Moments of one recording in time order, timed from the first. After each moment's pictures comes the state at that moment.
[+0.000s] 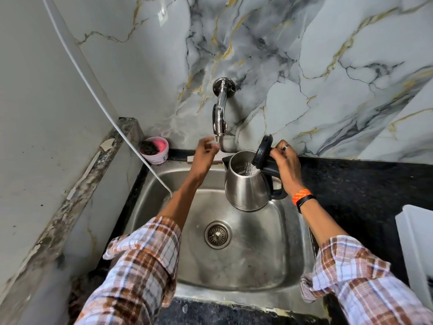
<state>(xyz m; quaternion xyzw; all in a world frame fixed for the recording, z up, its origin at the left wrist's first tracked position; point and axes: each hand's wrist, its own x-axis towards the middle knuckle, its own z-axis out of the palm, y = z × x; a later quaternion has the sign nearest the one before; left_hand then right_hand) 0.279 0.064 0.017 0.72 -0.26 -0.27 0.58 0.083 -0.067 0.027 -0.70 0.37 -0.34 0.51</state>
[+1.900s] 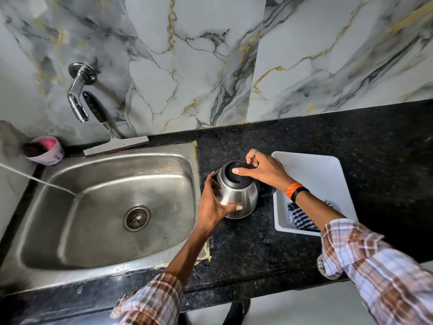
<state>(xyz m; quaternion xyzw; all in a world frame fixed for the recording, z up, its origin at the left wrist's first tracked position) -0.116 0.008 -0.051 0.72 -0.40 -0.30 0.47 -0.247 -0.167 0.011 -0.84 0.43 -0.07 0.33</state>
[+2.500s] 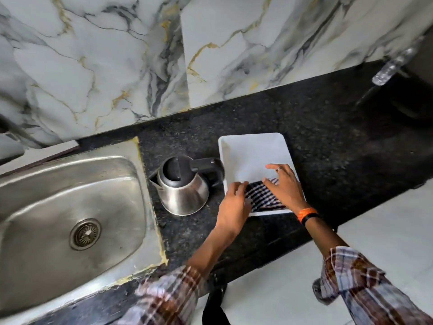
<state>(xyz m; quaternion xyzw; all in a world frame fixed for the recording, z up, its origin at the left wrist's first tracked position) -0.282 -0.057 -0.054 0.69 -0.61 -0.30 0.25 -0.448 -0.162 -0.062 -0.74 0.61 -0.15 0.24</state>
